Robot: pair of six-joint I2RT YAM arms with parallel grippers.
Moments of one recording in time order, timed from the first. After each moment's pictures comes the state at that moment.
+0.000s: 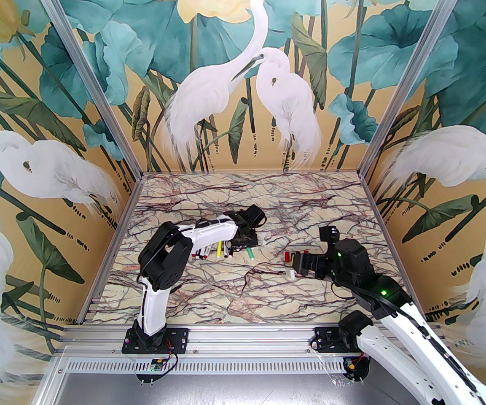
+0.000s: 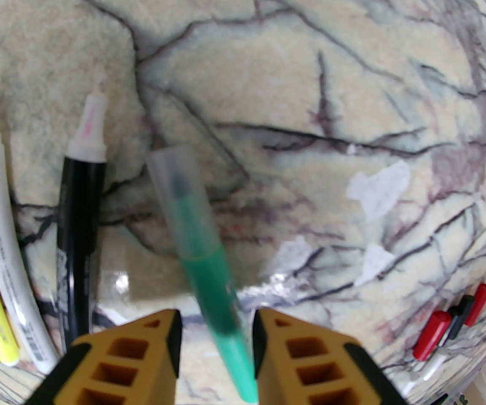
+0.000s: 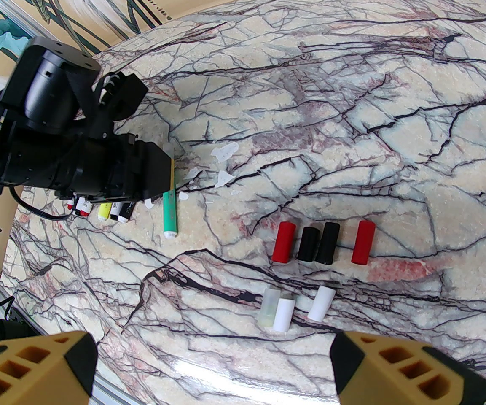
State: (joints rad) left arm -0.76 2.05 1.46 -0.70 -0.12 -0.83; right arm 0.47 0.61 0.64 -0.70 -0.15 0.50
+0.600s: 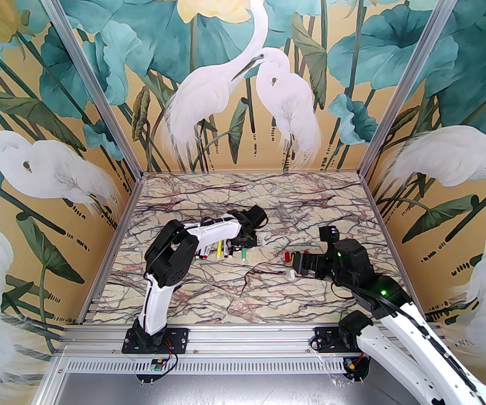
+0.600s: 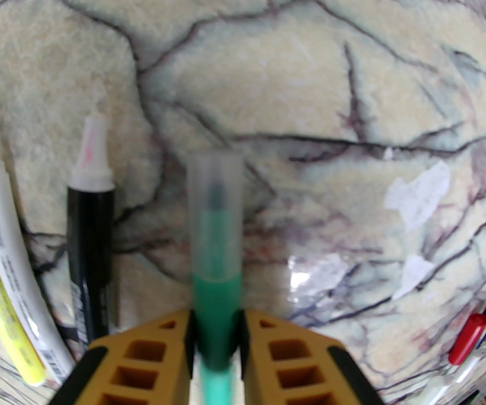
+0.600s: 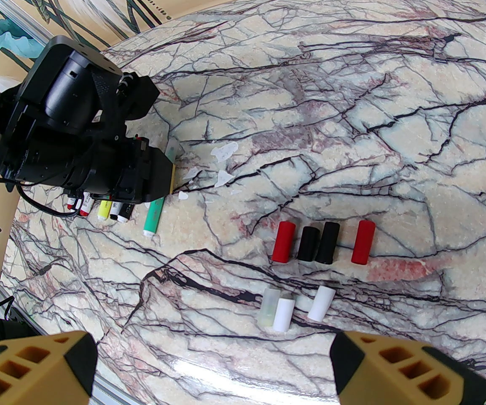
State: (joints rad) left arm -0.76 2.10 1.52 -0.78 -0.18 -0.72; right arm 0.47 0.62 0.64 -0.70 -0.15 0.50
